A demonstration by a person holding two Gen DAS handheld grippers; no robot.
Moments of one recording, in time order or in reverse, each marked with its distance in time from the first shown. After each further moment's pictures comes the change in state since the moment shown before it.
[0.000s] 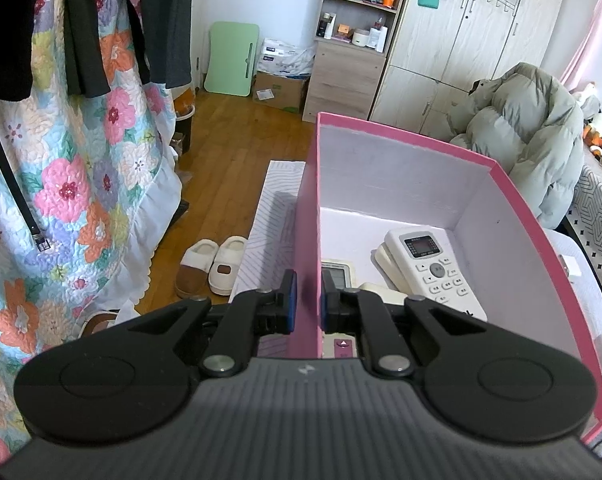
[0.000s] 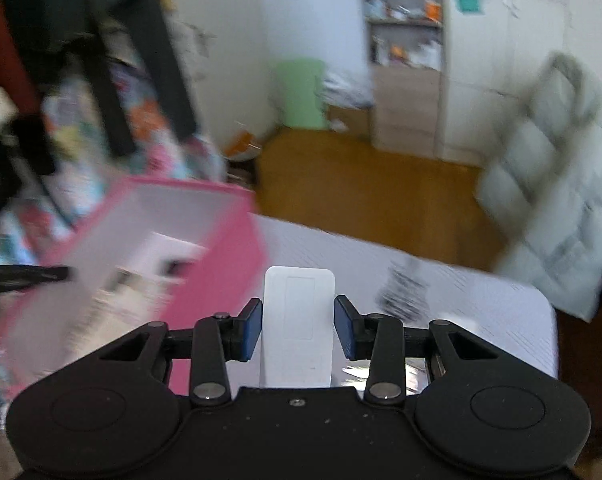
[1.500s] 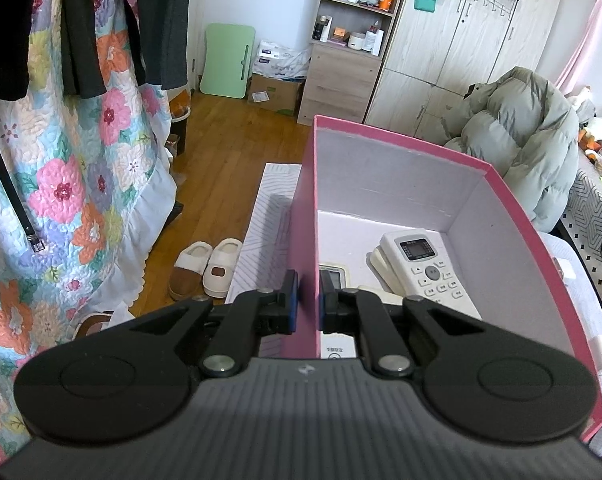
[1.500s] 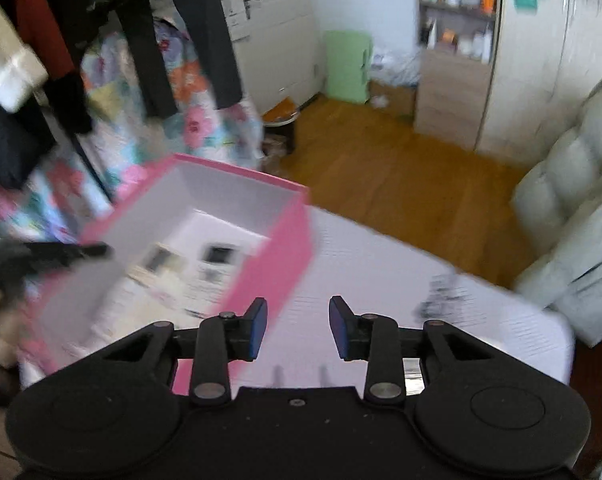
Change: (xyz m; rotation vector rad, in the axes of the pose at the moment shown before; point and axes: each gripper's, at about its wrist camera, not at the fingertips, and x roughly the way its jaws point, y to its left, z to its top) left arm -0.003 0.012 0.004 -0.015 -0.005 -0.030; right arm 0.012 -0.008 0.013 -0.108 0.148 -0.062
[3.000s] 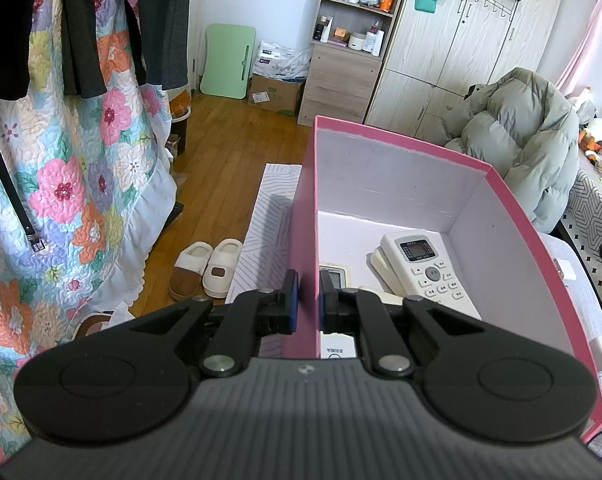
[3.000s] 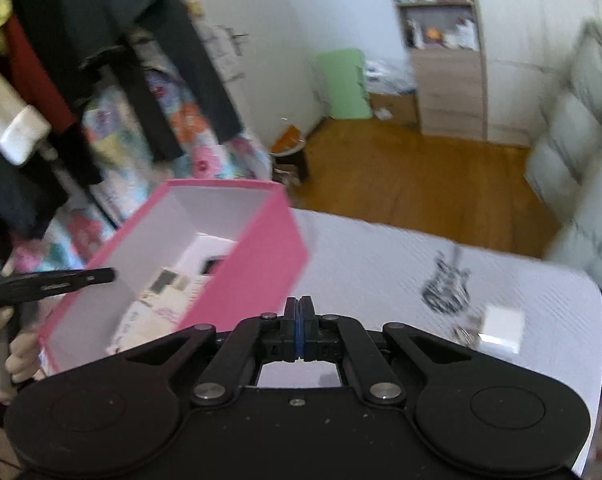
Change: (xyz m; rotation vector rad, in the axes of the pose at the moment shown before) left arm 0.004 0.006 0.000 0.001 -0.003 0.002; right arm 0.006 -0.024 -0.018 0.148 -0.112 0.161
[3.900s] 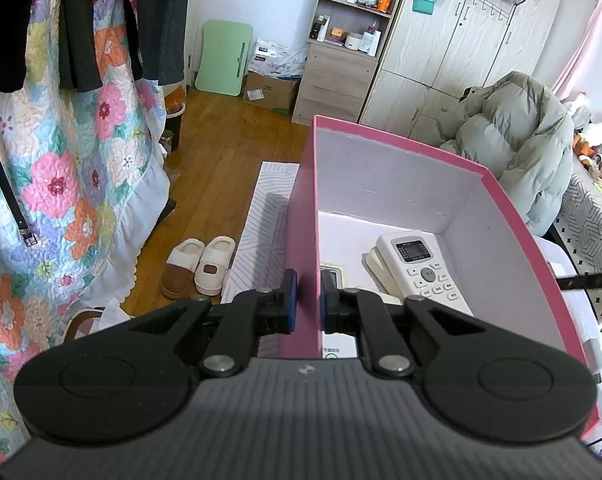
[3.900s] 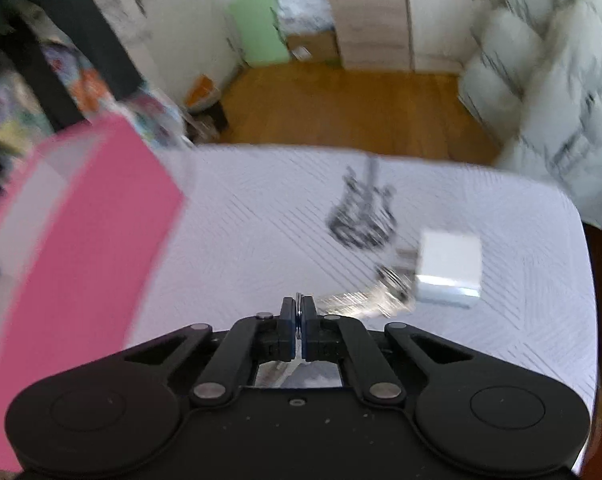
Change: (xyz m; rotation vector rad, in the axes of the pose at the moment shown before) left arm 0.001 -0.009 -0.007 -0.013 0.002 -0.020; right arm 0.060 -0.067 -0.024 0.205 0.112 -0.118
